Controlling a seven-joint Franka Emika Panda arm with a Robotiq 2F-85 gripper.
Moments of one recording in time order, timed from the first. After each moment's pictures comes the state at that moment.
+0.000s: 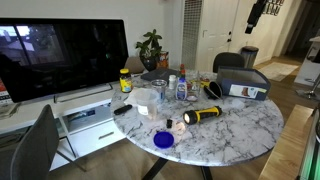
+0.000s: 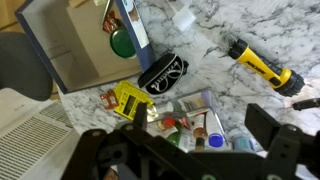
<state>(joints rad) -0.04 -0.74 0.01 -2.67 -0.25 2.13 -0.16</state>
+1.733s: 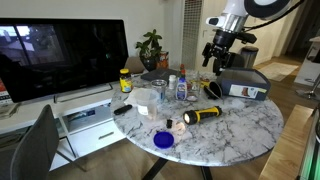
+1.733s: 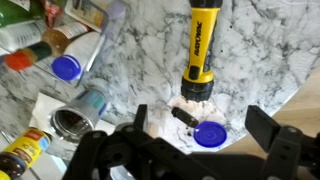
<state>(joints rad) 0.41 -0.26 -0.21 -2.73 0.06 2.71 -1.14</state>
